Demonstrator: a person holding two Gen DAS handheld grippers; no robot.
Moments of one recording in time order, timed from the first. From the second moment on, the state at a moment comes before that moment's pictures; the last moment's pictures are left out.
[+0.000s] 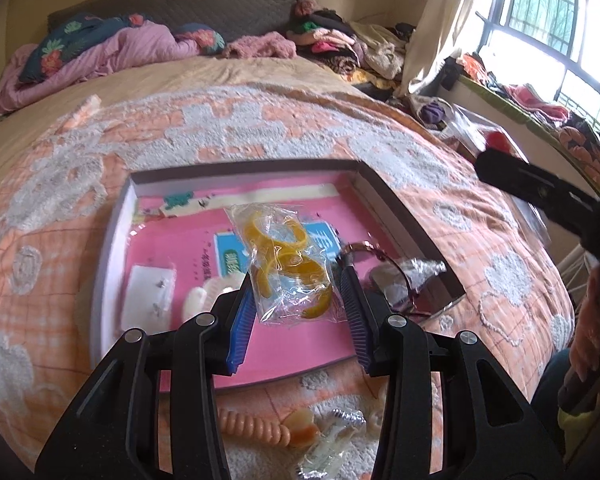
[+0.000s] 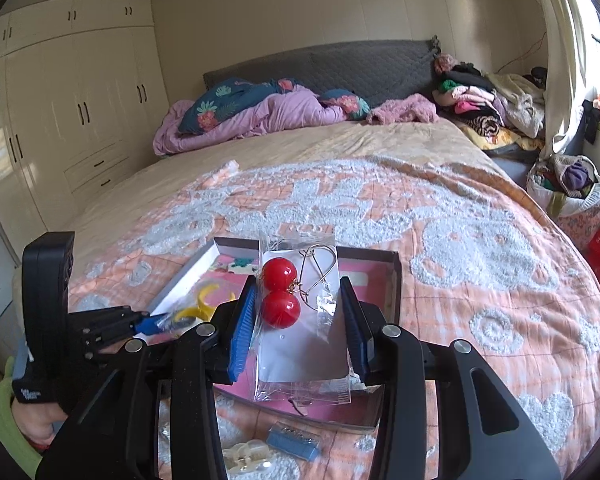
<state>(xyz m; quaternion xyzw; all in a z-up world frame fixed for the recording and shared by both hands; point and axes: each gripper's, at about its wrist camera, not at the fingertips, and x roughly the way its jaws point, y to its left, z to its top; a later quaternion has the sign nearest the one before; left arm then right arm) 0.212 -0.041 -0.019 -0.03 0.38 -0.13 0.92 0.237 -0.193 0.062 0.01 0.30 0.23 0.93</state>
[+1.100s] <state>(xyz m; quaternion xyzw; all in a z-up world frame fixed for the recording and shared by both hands) 0.221 -0.045 -0.044 -0.02 0.41 -0.14 0.90 0.284 -0.200 -0.029 0.02 0.40 0.20 0.89</state>
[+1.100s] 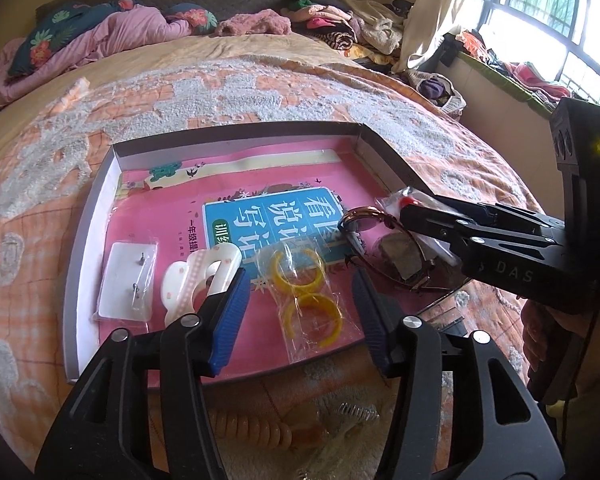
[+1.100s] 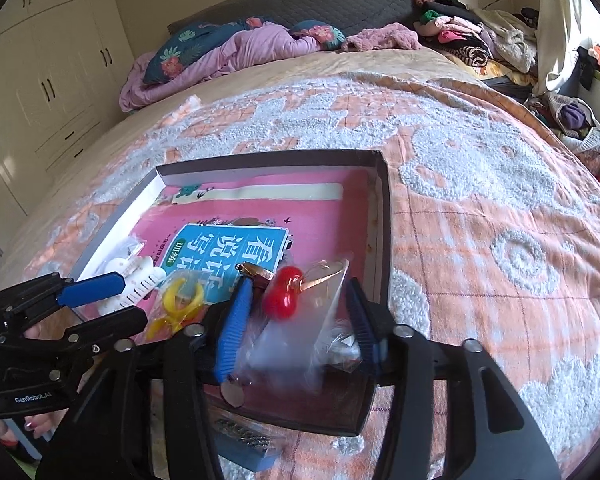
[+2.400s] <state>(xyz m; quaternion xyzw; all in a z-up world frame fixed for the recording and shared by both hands) 0.139 0.007 -0.032 -0.03 0.41 -0.08 0.91 0.162 -0.190 -0.017 0.01 0.41 0.26 0.87</state>
